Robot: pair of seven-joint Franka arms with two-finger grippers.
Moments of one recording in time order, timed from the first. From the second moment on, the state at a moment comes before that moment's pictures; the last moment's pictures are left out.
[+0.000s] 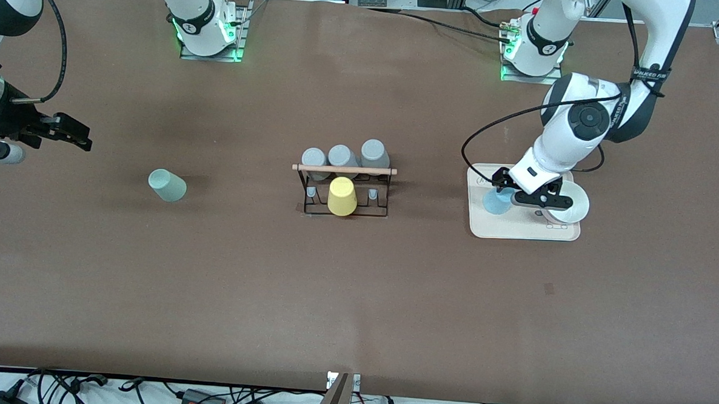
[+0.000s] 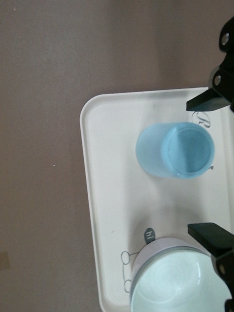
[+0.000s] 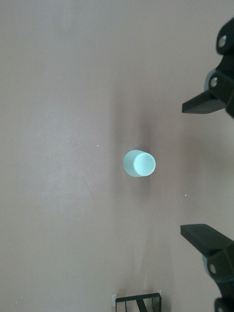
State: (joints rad) left arm -0.07 0.17 -0.18 -2.30 0.09 2.47 -0.25; right arm -0.08 0.07 0.06 -1.66 -0.03 1.70 -0.02
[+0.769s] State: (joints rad) left arm -0.08 0.26 -0.18 -2.37 0.12 2.71 -0.29; right arm -0.08 0.07 0.06 -1.66 -0.03 1.70 -0.02
